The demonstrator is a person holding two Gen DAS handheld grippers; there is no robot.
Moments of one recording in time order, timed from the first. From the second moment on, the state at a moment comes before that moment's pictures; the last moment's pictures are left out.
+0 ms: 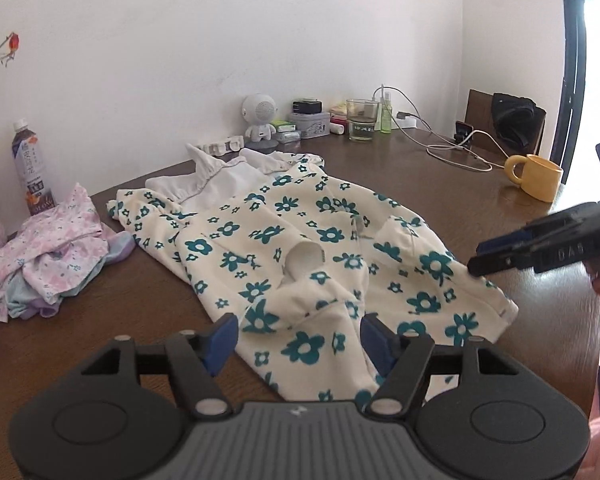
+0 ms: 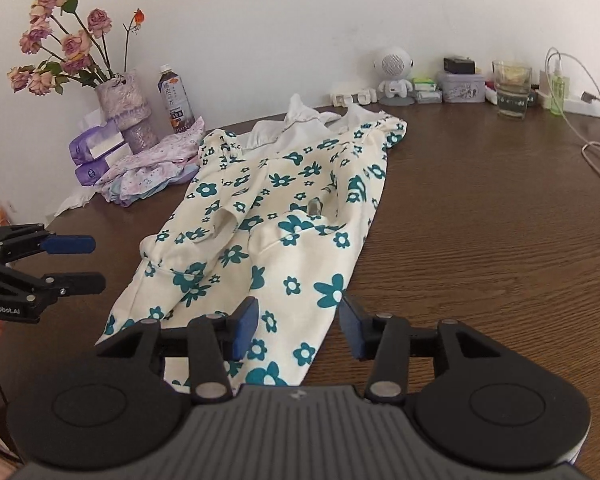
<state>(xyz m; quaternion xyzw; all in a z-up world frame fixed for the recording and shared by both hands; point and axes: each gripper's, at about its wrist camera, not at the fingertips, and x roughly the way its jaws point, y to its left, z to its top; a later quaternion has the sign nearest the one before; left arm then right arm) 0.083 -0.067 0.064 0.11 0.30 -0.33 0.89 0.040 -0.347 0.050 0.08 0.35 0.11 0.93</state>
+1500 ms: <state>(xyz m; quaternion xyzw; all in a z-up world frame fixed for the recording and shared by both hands) 0.105 -0.089 0.081 0.30 0.28 -0.38 0.83 0.017 -0.325 0.078 0.01 0.40 0.16 0.90</state>
